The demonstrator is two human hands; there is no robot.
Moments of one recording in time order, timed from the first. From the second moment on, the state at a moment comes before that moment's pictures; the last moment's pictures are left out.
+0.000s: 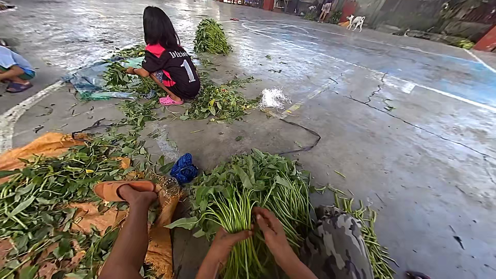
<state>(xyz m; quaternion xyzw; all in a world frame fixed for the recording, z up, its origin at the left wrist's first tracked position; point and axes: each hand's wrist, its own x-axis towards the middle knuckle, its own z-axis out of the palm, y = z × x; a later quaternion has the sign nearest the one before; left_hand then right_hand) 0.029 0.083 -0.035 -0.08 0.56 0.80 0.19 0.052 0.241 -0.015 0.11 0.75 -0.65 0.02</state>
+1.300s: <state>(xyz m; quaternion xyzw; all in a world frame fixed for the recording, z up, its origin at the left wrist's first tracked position) 0.083 0.034 -0.040 -0.11 0.49 0.85 0.12 0.037 0.210 -0.046 0.07 0.81 -0.58 0.07</state>
